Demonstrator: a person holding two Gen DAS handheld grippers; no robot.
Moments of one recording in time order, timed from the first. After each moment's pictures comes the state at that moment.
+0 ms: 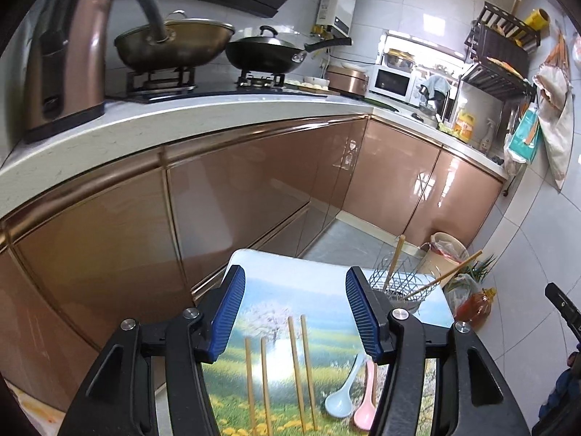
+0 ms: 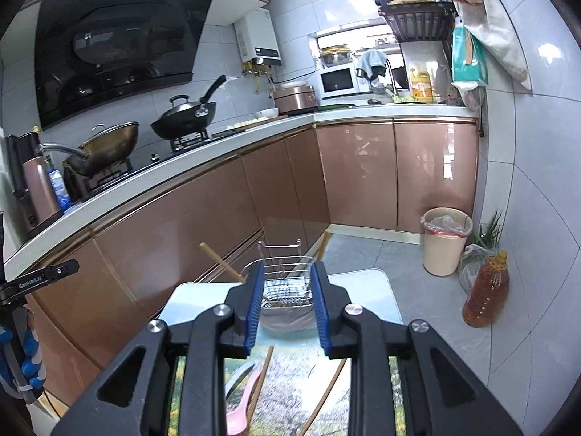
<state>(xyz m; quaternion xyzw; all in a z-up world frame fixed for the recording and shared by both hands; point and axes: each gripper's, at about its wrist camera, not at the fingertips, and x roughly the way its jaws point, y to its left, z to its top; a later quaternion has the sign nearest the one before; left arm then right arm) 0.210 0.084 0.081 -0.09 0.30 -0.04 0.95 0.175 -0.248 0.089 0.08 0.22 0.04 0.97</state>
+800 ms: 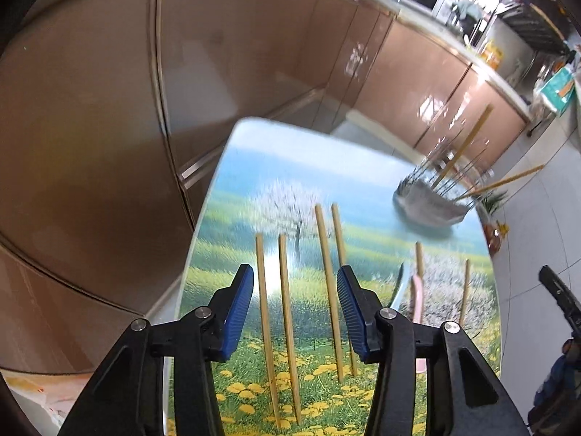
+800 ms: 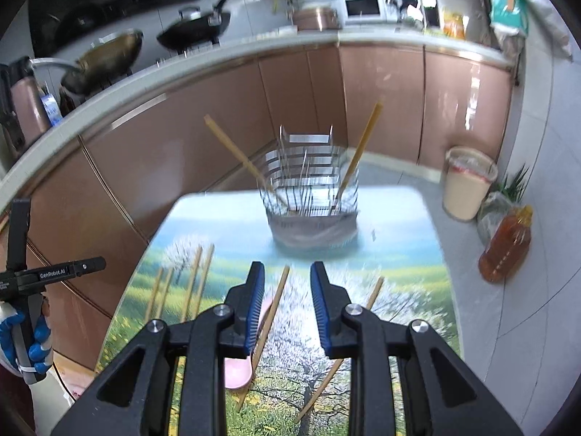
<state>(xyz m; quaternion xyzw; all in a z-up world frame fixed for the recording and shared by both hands) 0.262 0.102 -0.071 -0.11 0.49 -0.07 0.86 0.233 -0.209 -0.035 0.06 0.38 0.08 0.92</state>
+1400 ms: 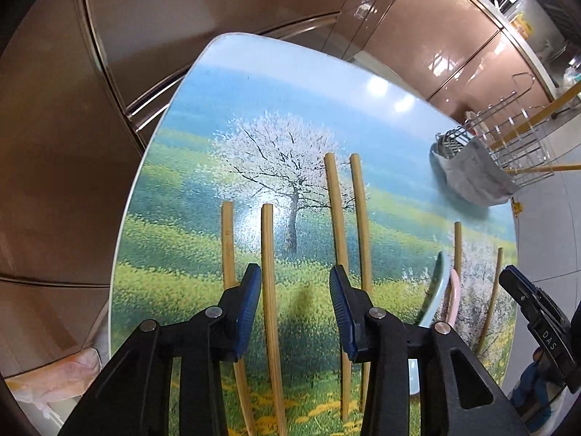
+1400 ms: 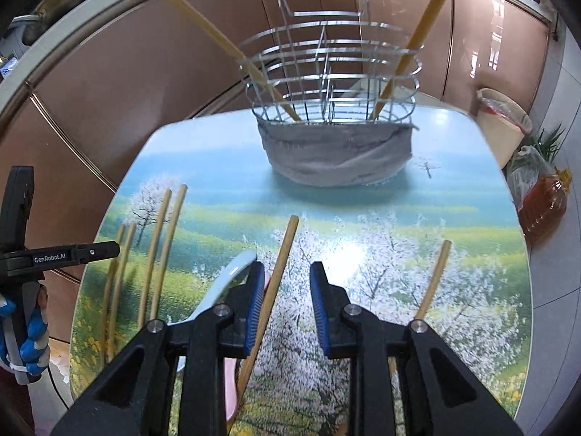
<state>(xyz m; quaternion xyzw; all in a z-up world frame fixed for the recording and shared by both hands) 0.328 0.077 -0.160 -0.12 0.59 -0.07 0.79 0.313 -0.180 -0.138 0.05 0.49 0.10 0.86</state>
